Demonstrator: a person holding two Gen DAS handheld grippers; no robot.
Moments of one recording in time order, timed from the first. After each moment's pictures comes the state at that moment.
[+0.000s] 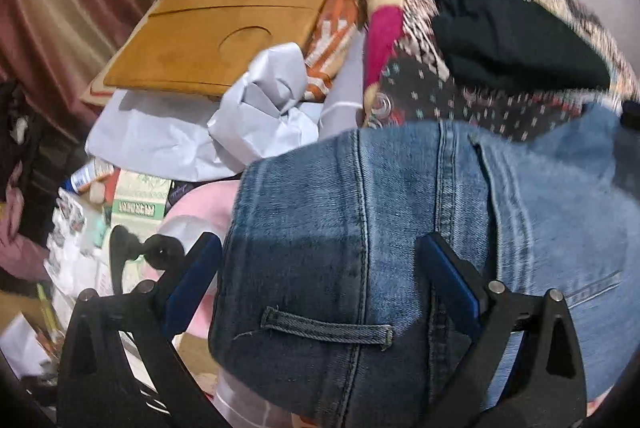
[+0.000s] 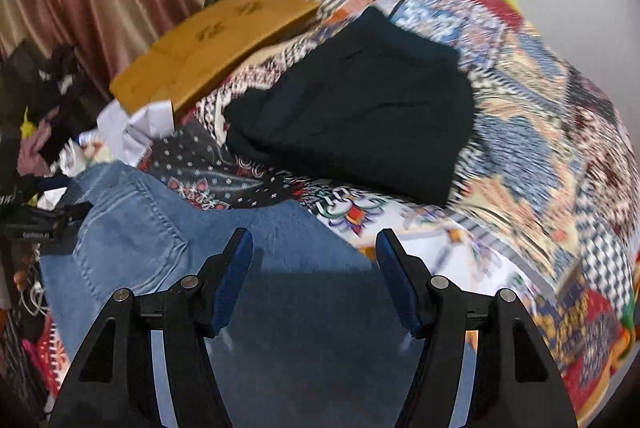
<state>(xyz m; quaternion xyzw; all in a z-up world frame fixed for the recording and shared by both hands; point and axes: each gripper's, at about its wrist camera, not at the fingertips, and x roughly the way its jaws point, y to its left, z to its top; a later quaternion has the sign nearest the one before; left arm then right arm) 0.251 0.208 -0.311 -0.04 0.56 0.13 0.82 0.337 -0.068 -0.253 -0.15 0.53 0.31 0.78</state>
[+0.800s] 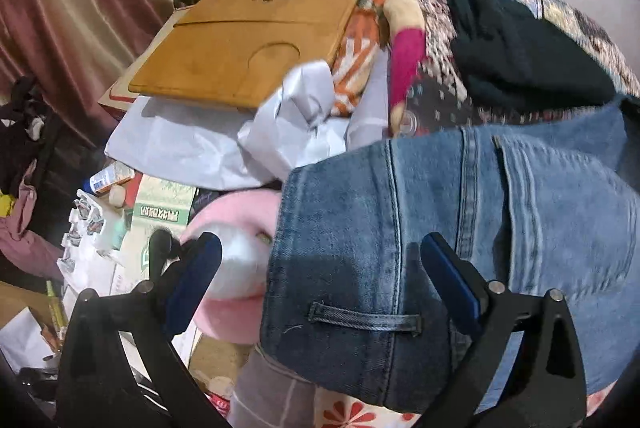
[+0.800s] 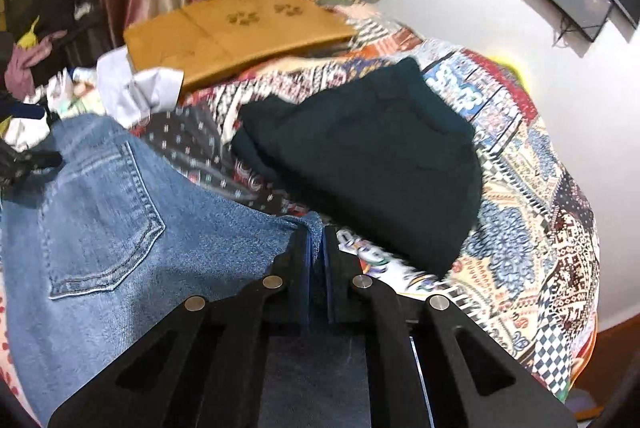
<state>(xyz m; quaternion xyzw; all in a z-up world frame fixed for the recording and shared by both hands) 0.244 0.227 -0.287 -0.06 0.53 0.15 0.83 0.310 -0.045 -0.223 -0.29 0.40 0.32 0.81</state>
